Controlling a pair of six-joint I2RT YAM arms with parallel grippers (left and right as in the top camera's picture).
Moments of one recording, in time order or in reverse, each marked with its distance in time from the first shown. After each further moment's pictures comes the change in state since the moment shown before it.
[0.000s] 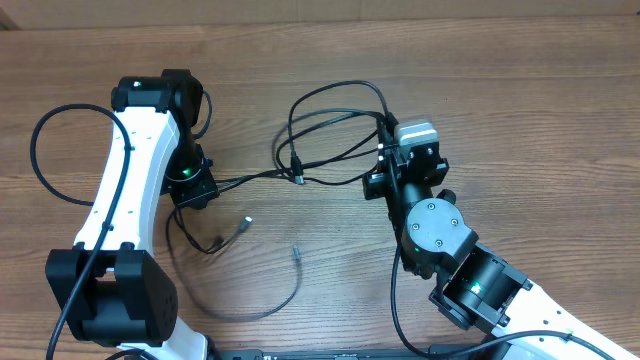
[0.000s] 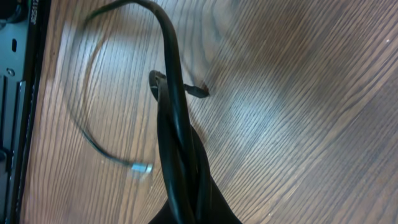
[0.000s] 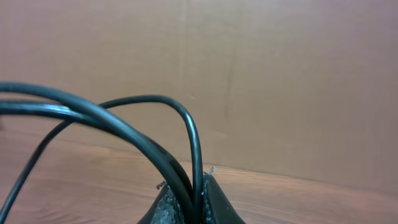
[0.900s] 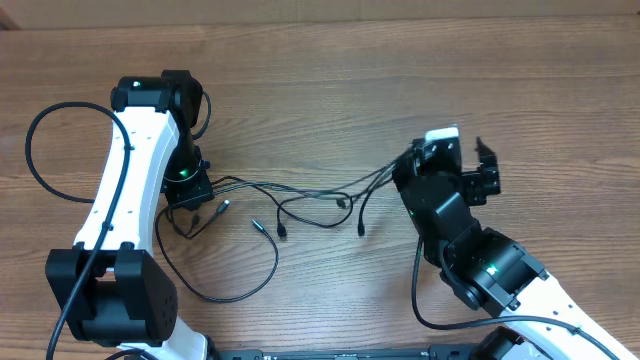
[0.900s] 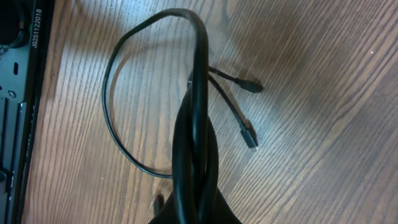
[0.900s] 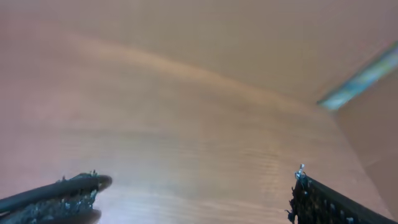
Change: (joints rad) left arm 0.001 0.000 0.000 -0.012 -0.053 0.035; right arm -0.181 -0.005 0.003 -0.595 0.043 0.075
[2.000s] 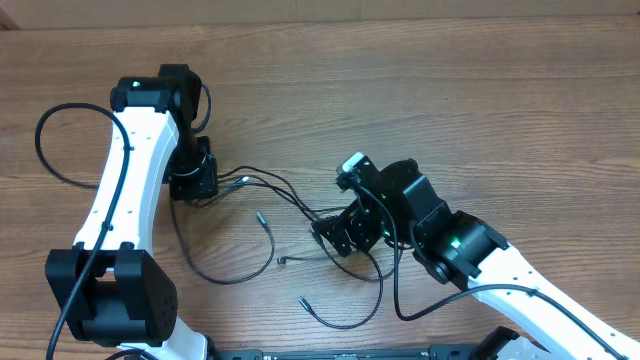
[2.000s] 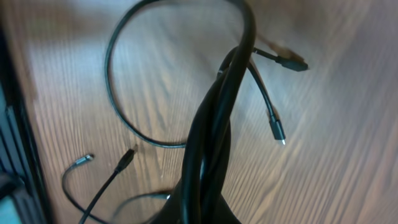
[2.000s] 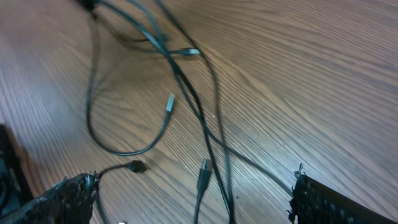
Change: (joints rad) left arm 0.000 0.000 0.000 0.106 0.128 0.270; right arm -0.004 0.182 0.005 0.060 -1.030 0.007
